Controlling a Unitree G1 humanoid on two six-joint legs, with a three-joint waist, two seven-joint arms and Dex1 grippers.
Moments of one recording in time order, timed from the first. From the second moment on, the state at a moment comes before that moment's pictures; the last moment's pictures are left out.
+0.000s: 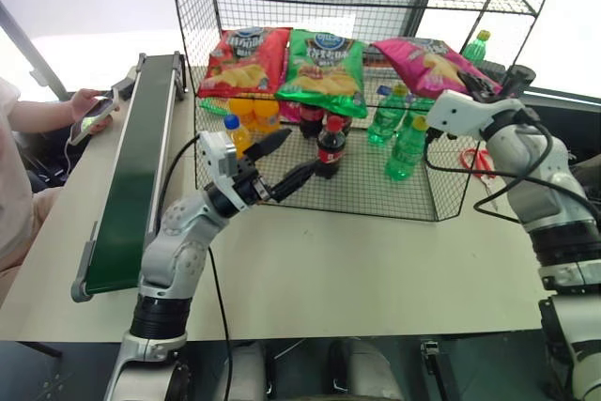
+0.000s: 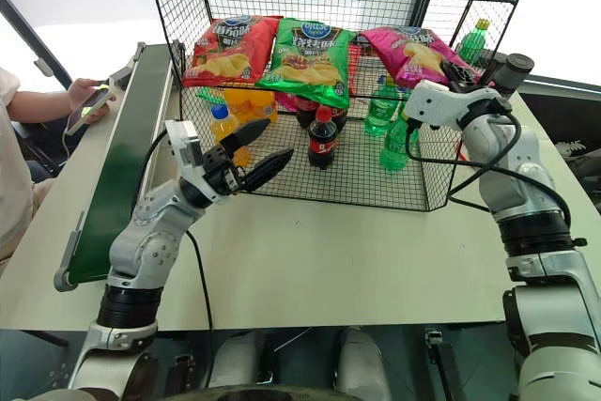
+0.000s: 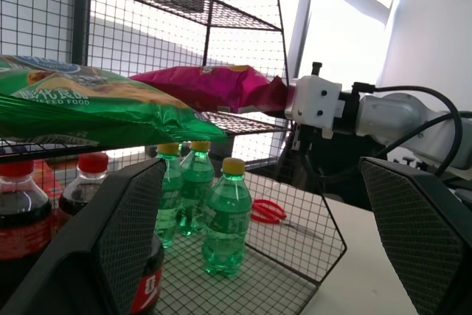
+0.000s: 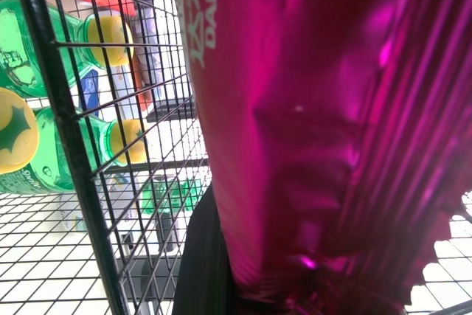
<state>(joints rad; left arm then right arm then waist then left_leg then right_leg) -0.34 0.22 0.00 -0.18 -0.58 0.25 -0.78 -0.69 -0.78 0.10 0.32 -0.64 -0.02 0.21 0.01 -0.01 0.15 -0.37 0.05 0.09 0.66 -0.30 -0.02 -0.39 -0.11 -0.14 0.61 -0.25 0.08</state>
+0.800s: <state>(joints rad) -0.31 0.22 -0.05 -0.18 -0.51 0.22 -0.78 -0.67 -0.68 -0.01 0.12 -0.15 0.15 0.53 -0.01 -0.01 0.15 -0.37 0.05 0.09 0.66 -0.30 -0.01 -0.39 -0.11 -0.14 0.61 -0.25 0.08</state>
